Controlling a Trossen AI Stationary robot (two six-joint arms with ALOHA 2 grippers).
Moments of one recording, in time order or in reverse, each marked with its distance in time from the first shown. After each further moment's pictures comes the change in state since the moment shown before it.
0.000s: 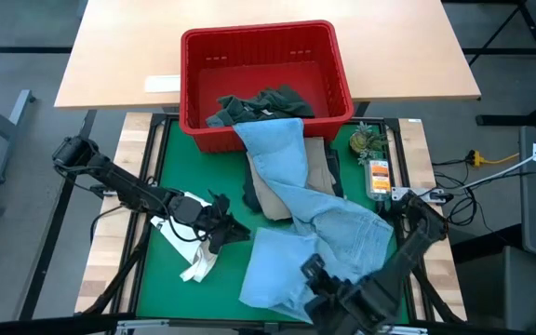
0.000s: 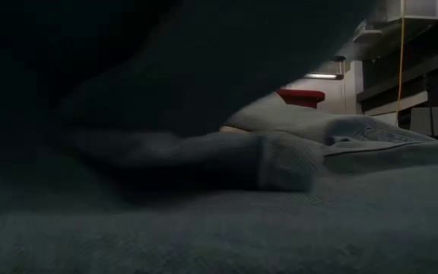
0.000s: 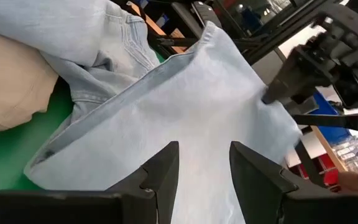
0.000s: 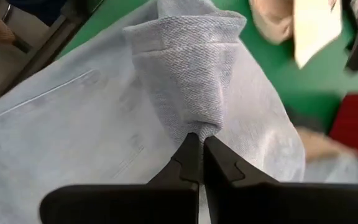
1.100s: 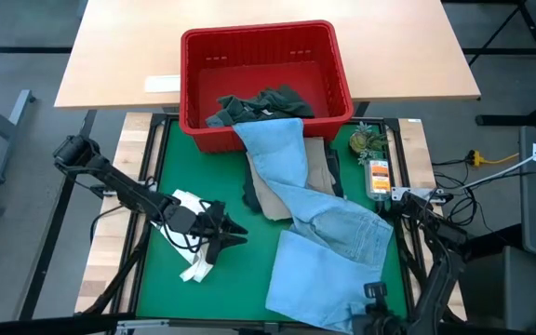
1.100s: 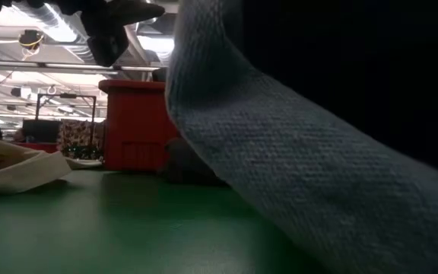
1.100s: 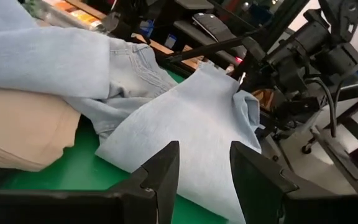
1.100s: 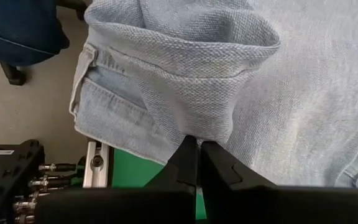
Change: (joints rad) left arm -0.098 0.001 -0.001 -0.002 -0.190 0.266; right arm 0.317 0.018 -0.302 -0.066 -0.311 0.924
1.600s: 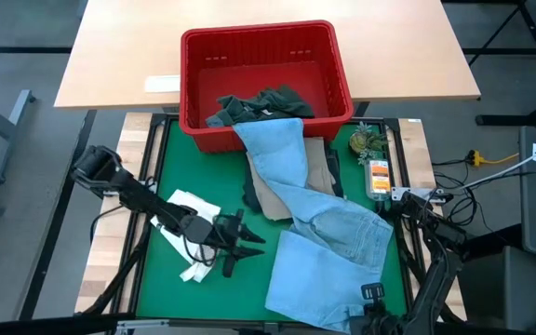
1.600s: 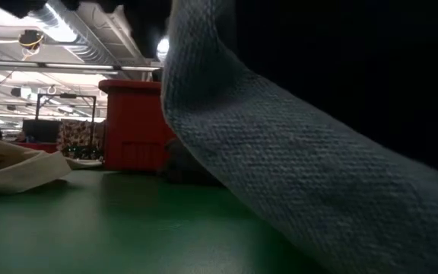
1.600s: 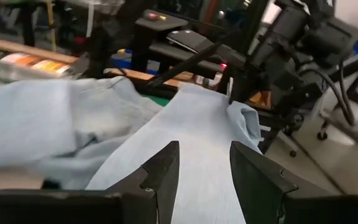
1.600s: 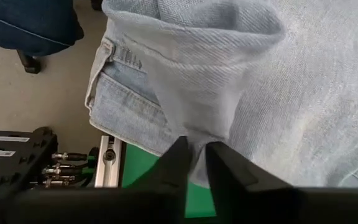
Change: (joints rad) left arm -0.001 0.288 0.120 0.282 0.022 0.288; right arm -0.012 0.000 -0.005 0.035 -0.058 -0.050
